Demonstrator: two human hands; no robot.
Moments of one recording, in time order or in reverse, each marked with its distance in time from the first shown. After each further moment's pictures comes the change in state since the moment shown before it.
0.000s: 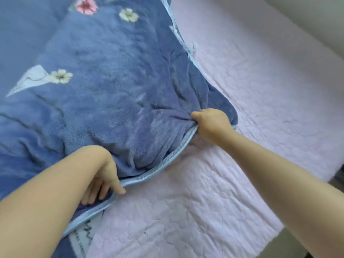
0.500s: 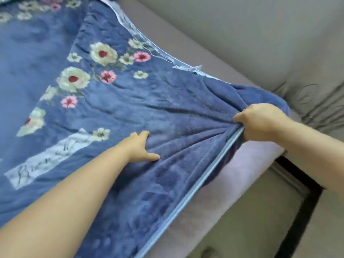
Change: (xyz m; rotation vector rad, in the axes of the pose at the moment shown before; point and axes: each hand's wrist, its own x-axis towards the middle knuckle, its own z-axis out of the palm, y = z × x) left_hand -0.166 0.231 -0.027 -0.199 1.076 0.465; right_hand -0.144 0.263 -0.156 -0.269 -0.166 0.137
